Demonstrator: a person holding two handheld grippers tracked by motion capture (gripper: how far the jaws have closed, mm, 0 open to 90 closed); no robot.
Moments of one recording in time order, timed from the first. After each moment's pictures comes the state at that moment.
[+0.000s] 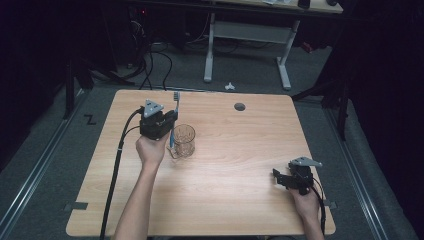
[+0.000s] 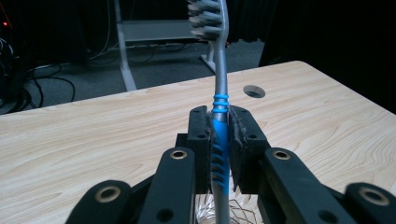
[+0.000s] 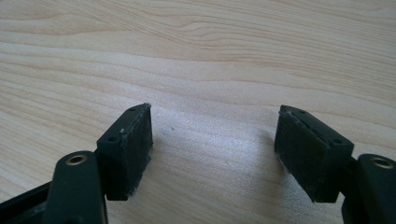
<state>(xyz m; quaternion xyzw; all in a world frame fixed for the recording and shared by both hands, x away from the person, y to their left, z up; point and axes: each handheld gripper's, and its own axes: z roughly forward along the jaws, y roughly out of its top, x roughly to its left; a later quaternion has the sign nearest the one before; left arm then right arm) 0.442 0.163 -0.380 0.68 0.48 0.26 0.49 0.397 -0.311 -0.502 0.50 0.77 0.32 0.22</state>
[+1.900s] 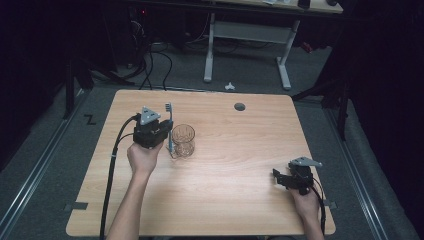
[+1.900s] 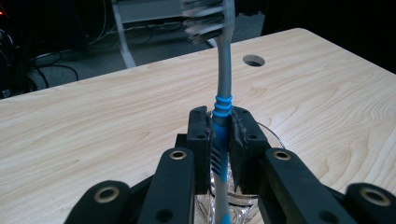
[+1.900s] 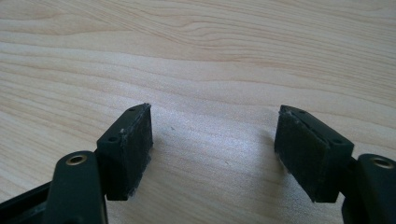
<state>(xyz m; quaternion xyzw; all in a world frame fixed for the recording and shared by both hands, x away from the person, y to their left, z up) 0.417 0.173 -0.381 0.72 0.47 0.26 0.45 0.397 -0.311 -0.502 0.50 0.77 0.32 0.22</state>
